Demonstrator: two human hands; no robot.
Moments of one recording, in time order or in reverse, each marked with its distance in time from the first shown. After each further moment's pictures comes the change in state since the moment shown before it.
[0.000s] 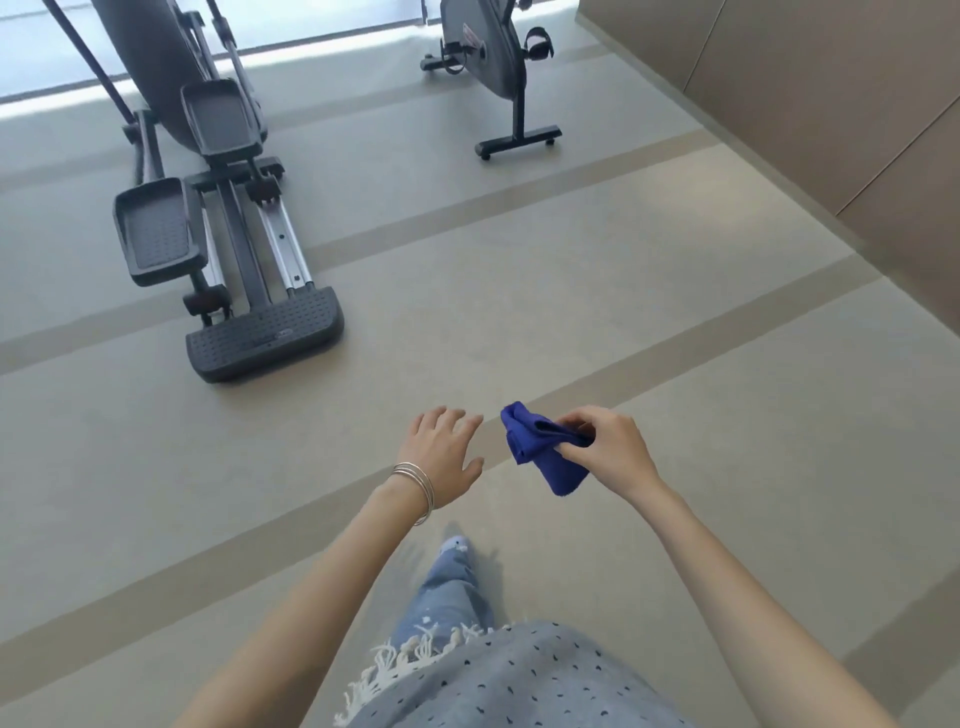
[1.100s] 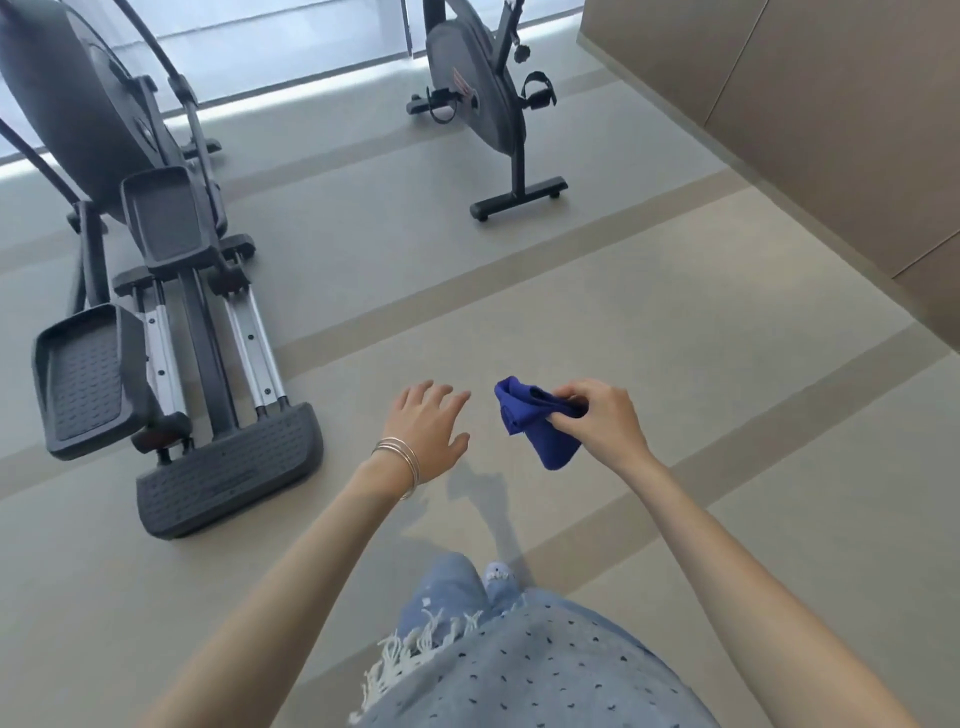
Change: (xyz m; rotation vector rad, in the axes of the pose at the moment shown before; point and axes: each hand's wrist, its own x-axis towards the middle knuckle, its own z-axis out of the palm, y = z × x) left_hand 0.466 -0.124 -0.195 0.081 0.021 0.010; right_hand 0.502 -0.067 -0.109 0.087 0.079 0.009
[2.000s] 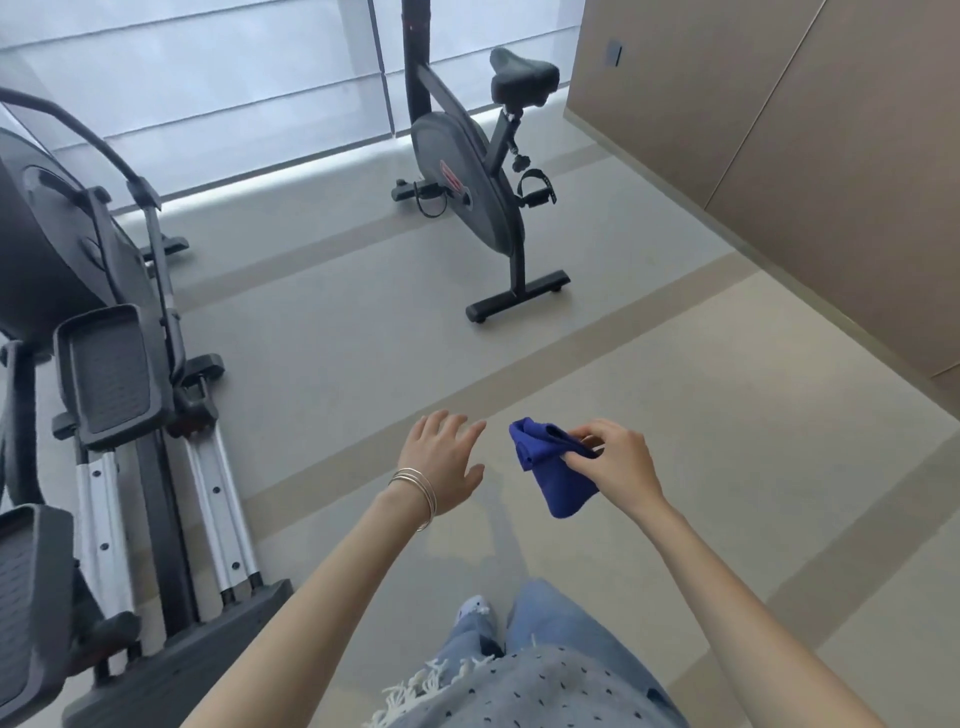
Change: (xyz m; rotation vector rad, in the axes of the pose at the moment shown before) left_hand 0.385 -0.139 -0.132 0.013 0.020 0.087; right_hand 0.399 -0.074 -0.027 0.012 0.074 0.101
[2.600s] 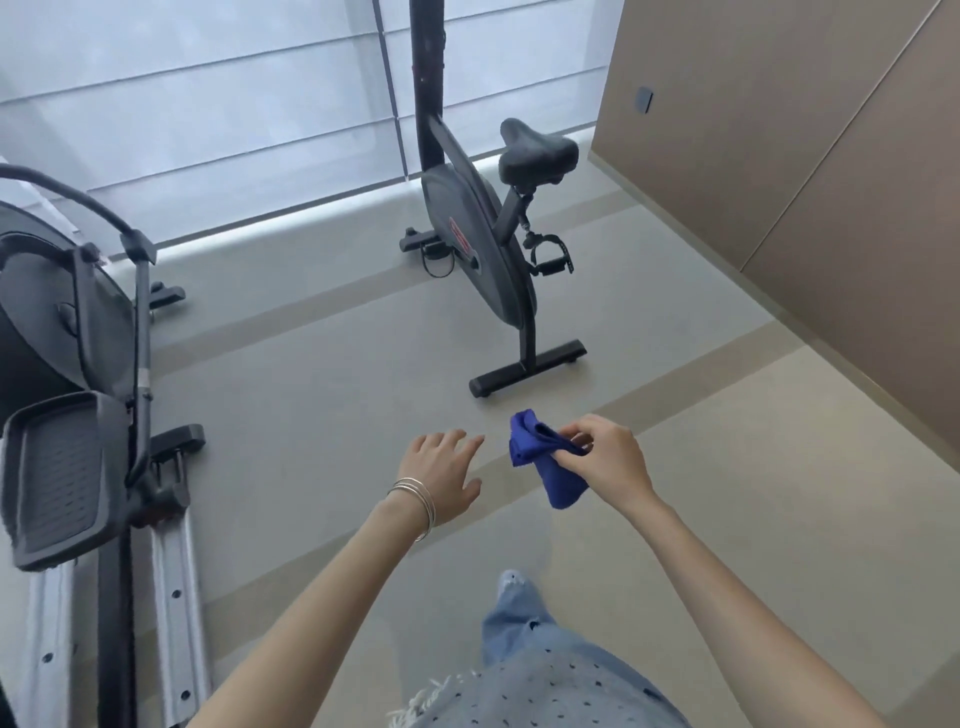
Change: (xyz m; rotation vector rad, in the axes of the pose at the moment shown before) left_hand 0.286 -0.054 -0.088 0.006 -0.053 -0.058; right_hand 0.319 -0.055 -0.056 -0.047 -0.055 -0.121
